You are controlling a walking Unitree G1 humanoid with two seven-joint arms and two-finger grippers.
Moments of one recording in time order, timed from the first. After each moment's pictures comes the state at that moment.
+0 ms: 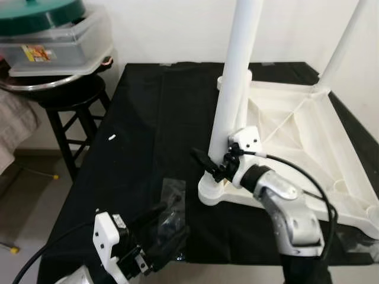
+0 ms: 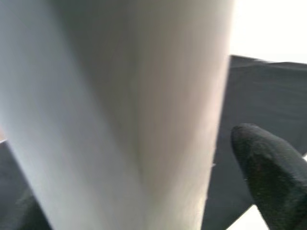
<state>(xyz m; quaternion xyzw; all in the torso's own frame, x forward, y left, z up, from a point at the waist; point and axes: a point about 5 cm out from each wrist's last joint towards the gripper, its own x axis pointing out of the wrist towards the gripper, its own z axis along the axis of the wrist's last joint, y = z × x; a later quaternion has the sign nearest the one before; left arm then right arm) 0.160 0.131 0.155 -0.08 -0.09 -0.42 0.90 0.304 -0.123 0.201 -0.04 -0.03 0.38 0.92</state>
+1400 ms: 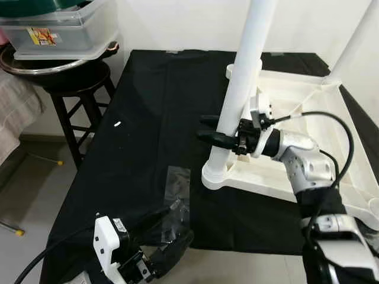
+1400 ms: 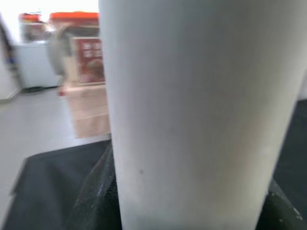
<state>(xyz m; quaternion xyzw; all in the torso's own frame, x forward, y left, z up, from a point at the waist) 0.151 0.128 0.158 -0.10 -0.08 -0.43 0.90 0.324 -0.140 0.222 -0.02 -0.10 0.51 0.85</state>
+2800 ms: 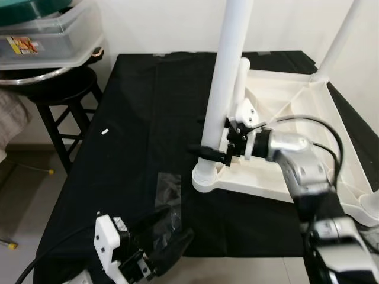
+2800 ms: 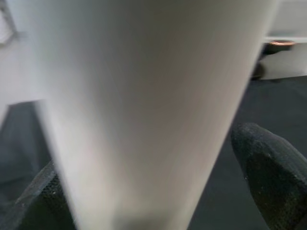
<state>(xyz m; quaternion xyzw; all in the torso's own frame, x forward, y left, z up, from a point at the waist) 0.147 0.128 0.159 -0.10 -0.08 -0.42 0.90 0.356 -0.130 0.243 -0.12 -0.05 0.56 0.82</state>
